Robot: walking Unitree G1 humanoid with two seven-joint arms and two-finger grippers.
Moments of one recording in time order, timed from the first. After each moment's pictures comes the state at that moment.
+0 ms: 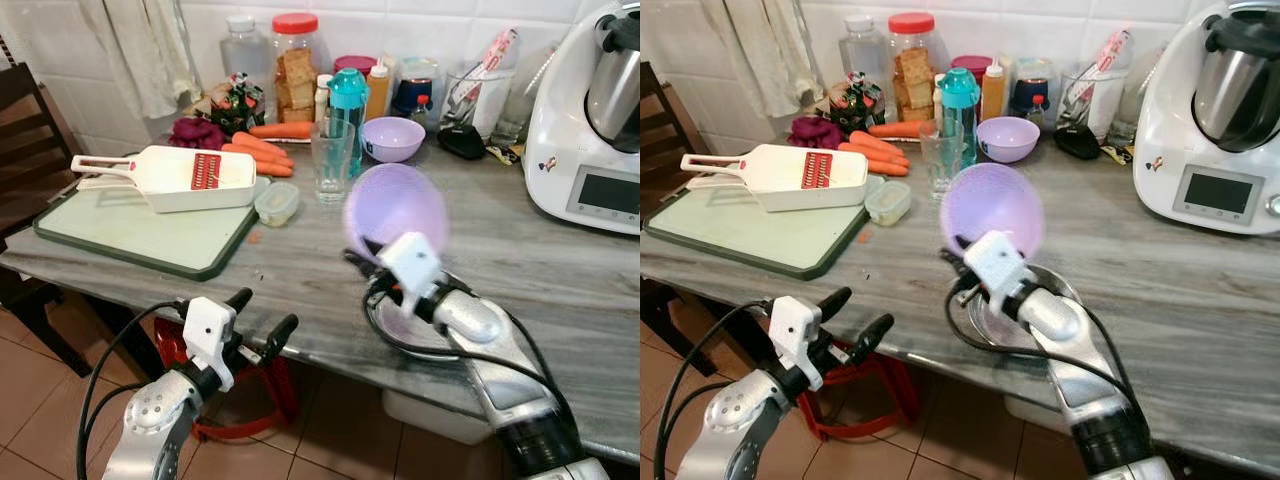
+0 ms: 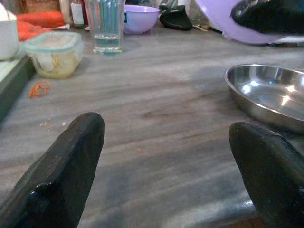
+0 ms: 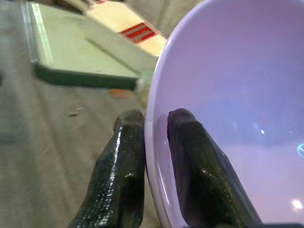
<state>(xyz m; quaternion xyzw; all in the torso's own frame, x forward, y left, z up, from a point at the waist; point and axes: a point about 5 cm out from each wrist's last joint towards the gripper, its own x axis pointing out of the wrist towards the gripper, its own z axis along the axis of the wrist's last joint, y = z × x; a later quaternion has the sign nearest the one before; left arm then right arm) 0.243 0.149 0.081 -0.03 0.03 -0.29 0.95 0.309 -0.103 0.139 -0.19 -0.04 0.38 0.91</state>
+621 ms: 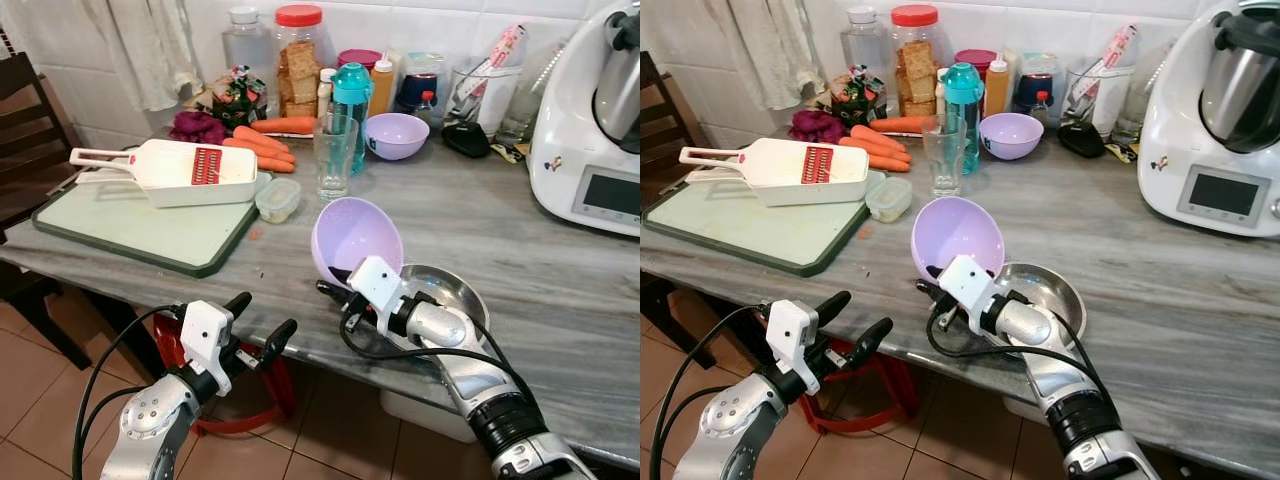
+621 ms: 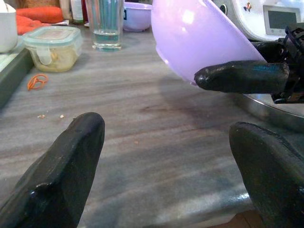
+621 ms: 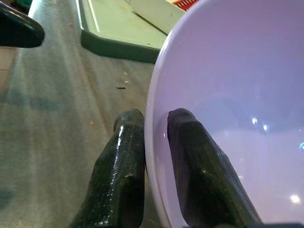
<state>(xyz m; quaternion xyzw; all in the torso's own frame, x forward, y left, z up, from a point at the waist) 0.240 0.150 0.079 -0.04 0.03 -0.30 0.95 0.314 -0.083 0.102 -0.18 -0.01 0.44 0.88</state>
